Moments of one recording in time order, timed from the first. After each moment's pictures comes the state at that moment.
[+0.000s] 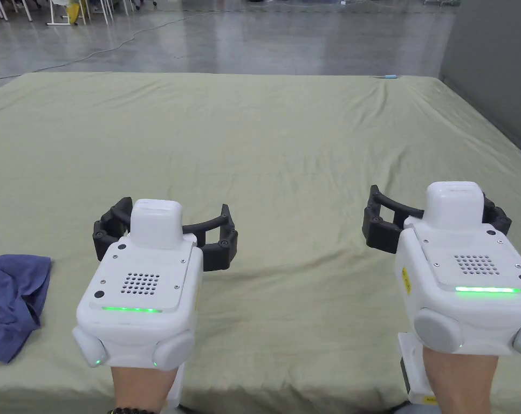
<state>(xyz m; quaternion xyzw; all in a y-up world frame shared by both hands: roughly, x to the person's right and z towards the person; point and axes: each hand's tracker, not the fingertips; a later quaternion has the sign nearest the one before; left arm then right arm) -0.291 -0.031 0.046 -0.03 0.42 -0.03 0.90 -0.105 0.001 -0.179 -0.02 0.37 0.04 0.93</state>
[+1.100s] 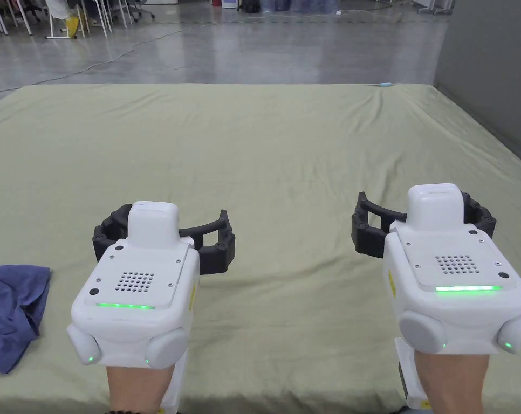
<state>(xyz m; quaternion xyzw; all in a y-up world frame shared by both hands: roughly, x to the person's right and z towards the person) -0.294 -0.025 0.048 -0.04 0.41 -0.01 0.91 -0.110 0.003 -0.170 -0.01 0.37 0.07 0.93</state>
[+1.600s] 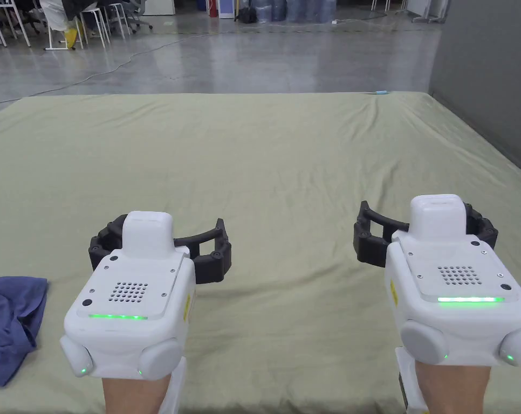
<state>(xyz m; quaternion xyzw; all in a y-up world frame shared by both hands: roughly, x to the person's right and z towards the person) -0.293 -0.021 0.049 -0.04 0.40 0.00 0.91 -0.103 0.002 -0.174 -0.02 0.36 0.06 0.93</state>
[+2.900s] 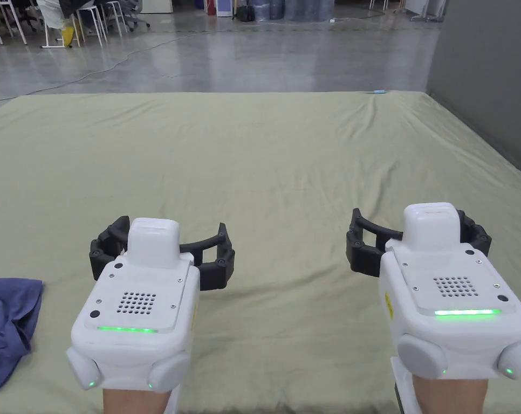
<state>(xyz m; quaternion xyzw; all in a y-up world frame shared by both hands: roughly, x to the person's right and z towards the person) -0.285 -0.025 0.040 -0.04 0.42 -0.03 0.91 -0.102 0.000 -0.169 -0.02 0.38 0.06 0.92</state>
